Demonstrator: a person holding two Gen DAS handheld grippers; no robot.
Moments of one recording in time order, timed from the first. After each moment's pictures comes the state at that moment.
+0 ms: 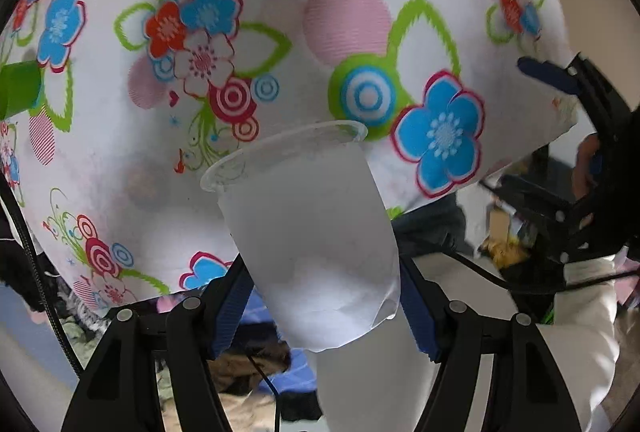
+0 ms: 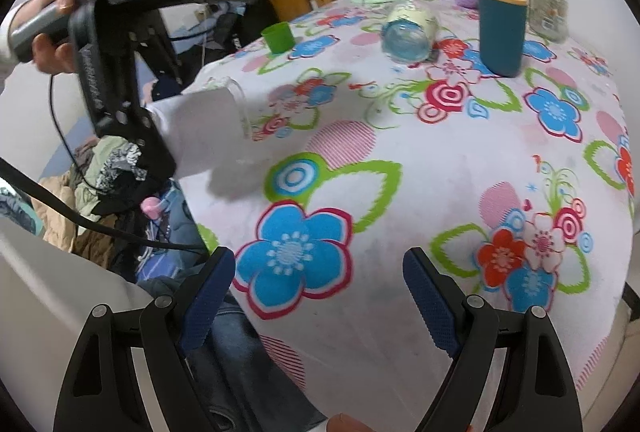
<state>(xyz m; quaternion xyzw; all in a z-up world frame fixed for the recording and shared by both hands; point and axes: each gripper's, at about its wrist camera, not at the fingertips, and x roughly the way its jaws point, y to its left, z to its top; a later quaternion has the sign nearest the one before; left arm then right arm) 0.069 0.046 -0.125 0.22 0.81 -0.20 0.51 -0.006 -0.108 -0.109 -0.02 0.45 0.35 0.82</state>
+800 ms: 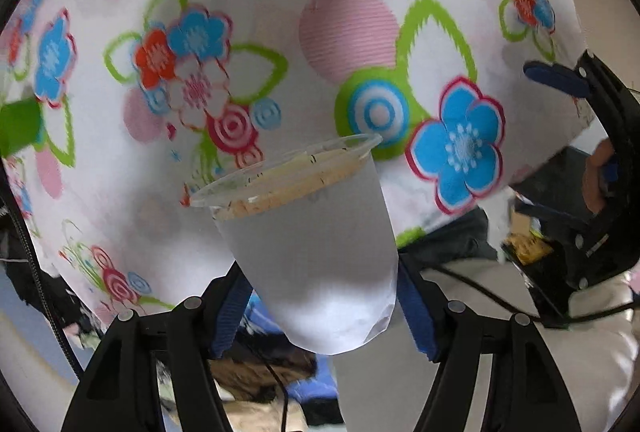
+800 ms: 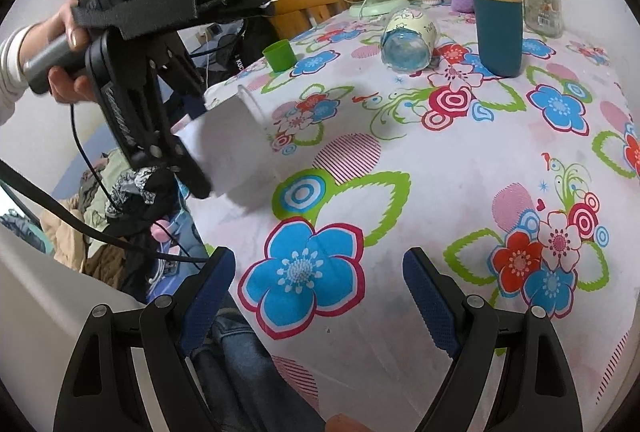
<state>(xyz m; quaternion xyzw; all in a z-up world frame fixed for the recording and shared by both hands) 0.079 0.024 -0.139 0.26 0.77 -0.20 0.54 -0.006 -0.109 -0.111 0.02 0.43 0.35 0.83</state>
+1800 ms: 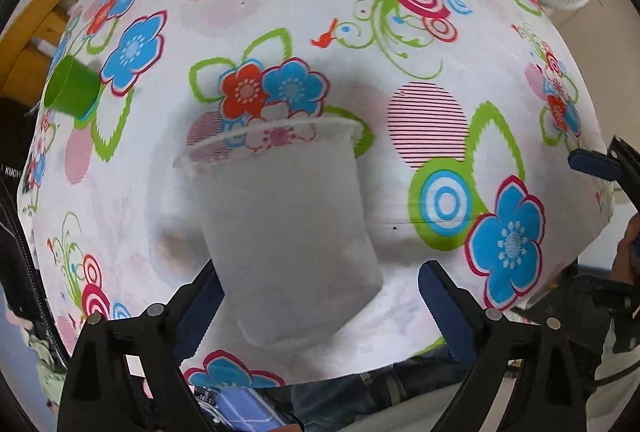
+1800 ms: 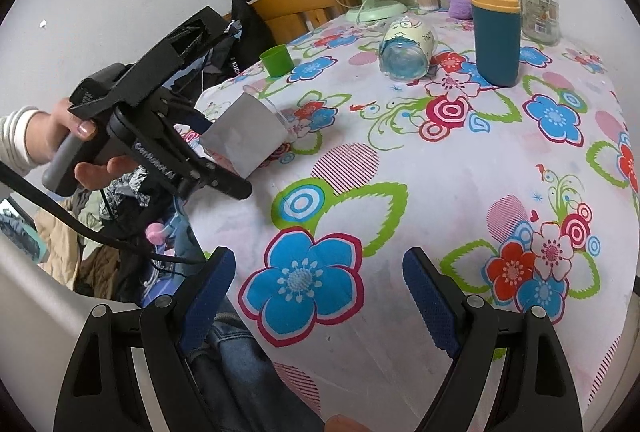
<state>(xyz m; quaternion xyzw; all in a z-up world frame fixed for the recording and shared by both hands) 0.068 0.097 -0.148 0.15 0.64 -0.16 0.73 -0.005 -0.105 -0.104 0.01 0.43 0.35 0.83</state>
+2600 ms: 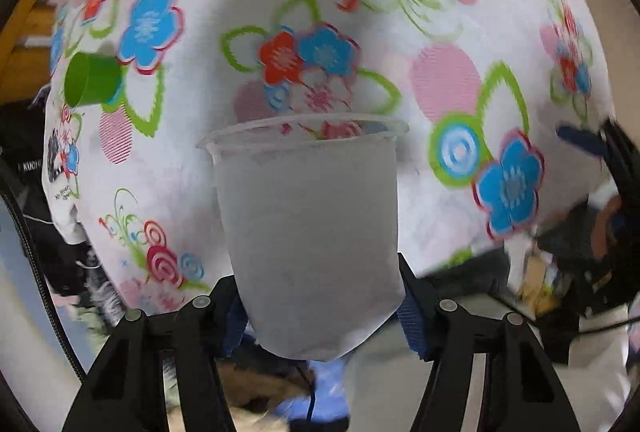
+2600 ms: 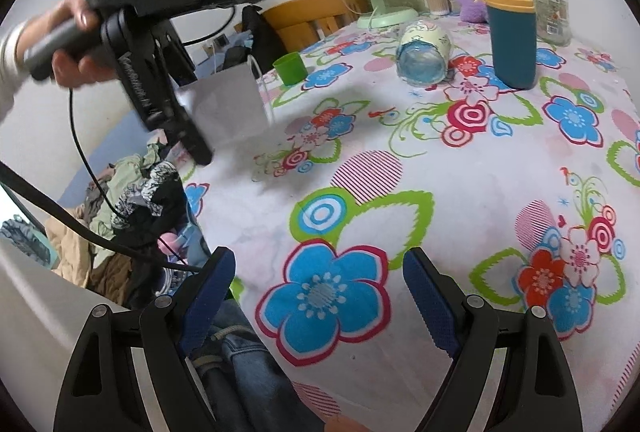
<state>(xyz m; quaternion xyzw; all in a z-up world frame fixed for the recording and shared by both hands) 0.114 0.138 -0.128 0.25 0.77 -0.13 0.57 -0.004 -0.094 -0.111 0.03 0.41 0.37 0.83</state>
